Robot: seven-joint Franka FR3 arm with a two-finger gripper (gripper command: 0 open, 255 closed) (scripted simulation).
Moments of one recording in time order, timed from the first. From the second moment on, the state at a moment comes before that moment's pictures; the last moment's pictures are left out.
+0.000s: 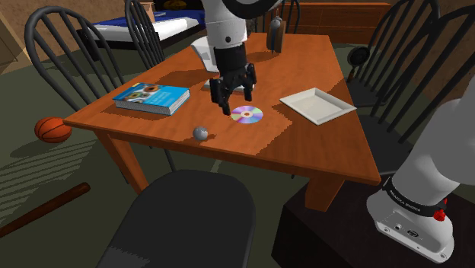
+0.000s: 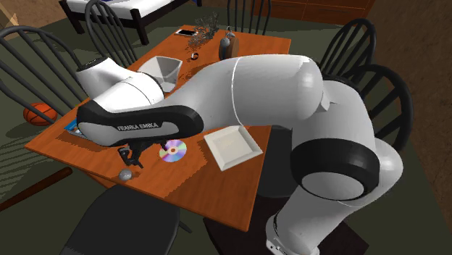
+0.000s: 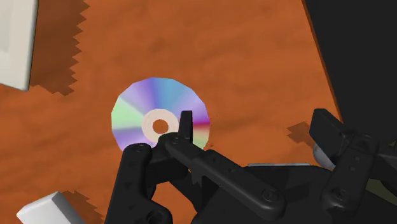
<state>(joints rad) 0.21 -0.01 0.38 -1.89 0.05 1.74 0.41</state>
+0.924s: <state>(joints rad) 0.34 0.36 0.43 -1.53 -0.10 1.73 0.56</state>
